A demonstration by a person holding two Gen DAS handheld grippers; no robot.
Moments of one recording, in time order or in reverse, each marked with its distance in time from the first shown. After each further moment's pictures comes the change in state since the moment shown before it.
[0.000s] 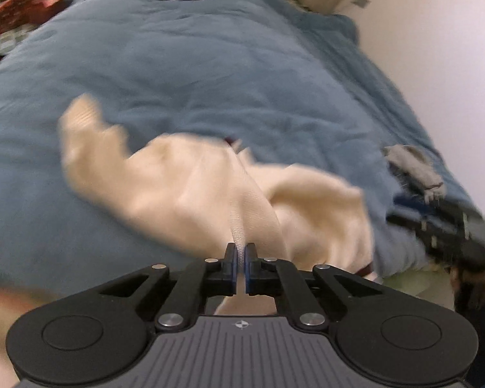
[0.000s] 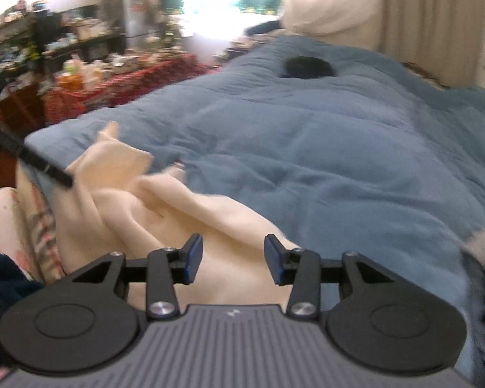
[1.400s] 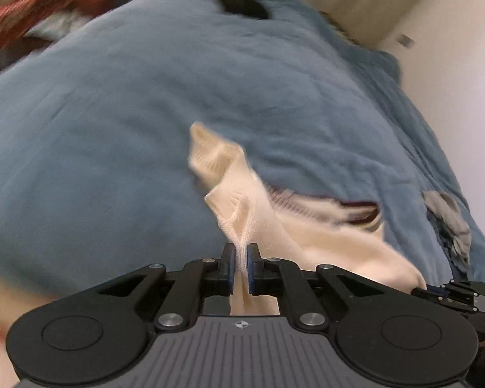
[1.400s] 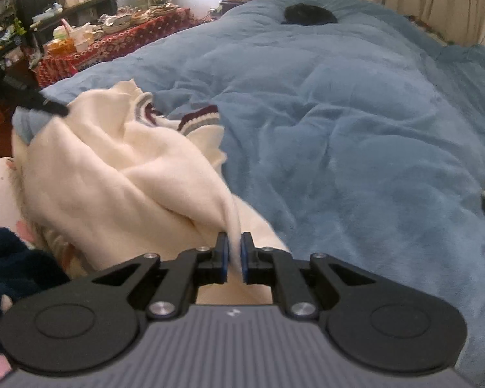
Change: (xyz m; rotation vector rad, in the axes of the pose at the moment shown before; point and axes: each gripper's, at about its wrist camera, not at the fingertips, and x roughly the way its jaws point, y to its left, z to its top) left arm -0.013 0.094 0.005 -0.168 -0.061 0.046; right arm 0.019 0.031 -0.035 0.077 0.187 -0.017
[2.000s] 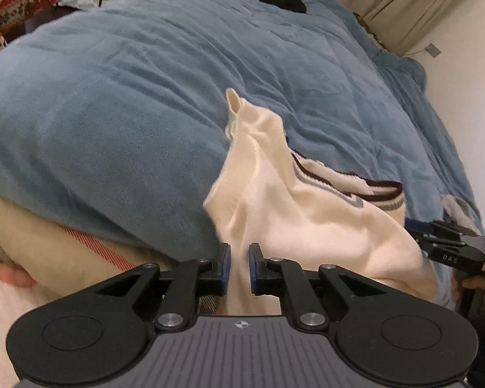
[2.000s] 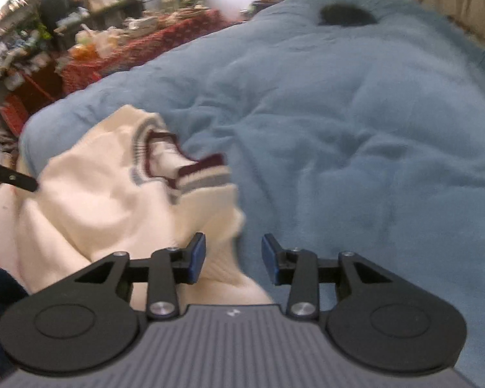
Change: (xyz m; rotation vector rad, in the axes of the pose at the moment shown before) left arm -0.001 0.022 -0.028 -0.068 0.004 0.039; right arm 0.090 -0.012 0.069 -0.002 -0.007 0.167
